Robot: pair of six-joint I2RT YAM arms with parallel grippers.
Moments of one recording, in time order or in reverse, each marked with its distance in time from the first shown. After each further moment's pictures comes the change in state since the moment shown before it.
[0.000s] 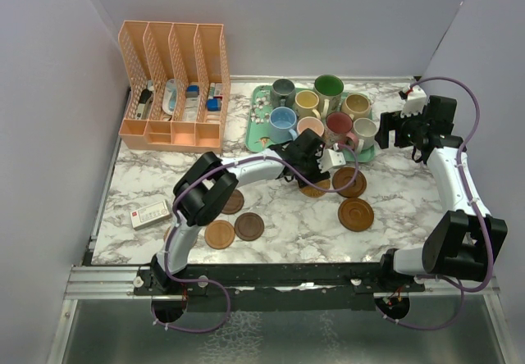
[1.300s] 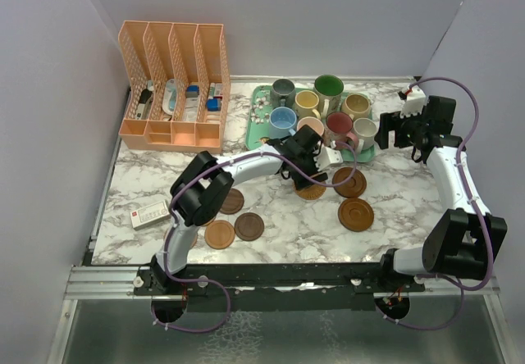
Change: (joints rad) left arm 0.010 -0.013 0.050 -0.145 0.051 -0.027; right arm 0.000 0.008 0.000 0.000 0.000 -0.007
